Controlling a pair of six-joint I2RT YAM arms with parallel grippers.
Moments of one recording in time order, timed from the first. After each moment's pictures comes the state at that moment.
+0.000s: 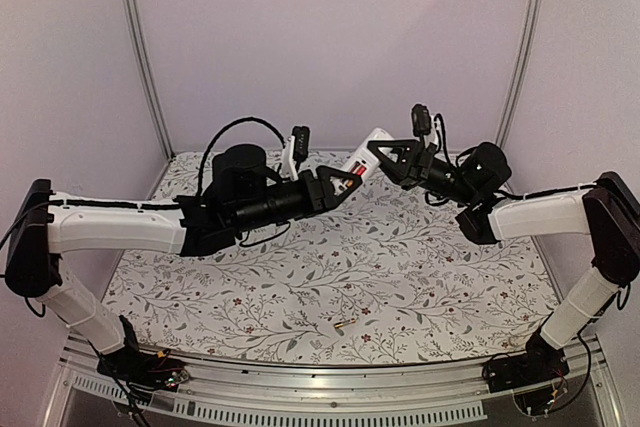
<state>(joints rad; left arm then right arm) -1.00 1.53 1.01 0.43 0.05 -0.85 0.61 1.61 0.83 1.21 -0.67 1.20</state>
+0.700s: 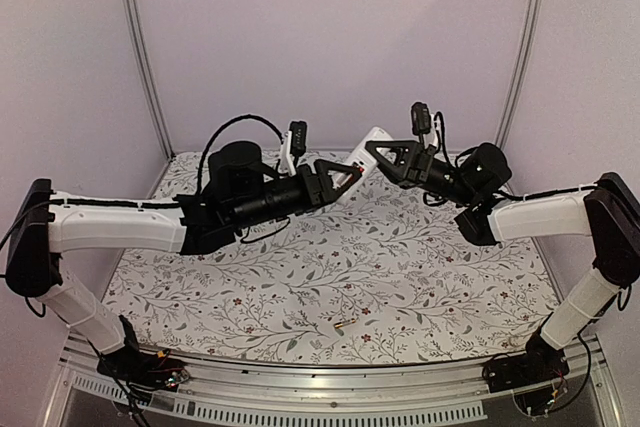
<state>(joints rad) -0.99 1.53 1.01 0.48 0.07 -0.86 0.63 1.60 0.83 1.22 -0.67 1.12</state>
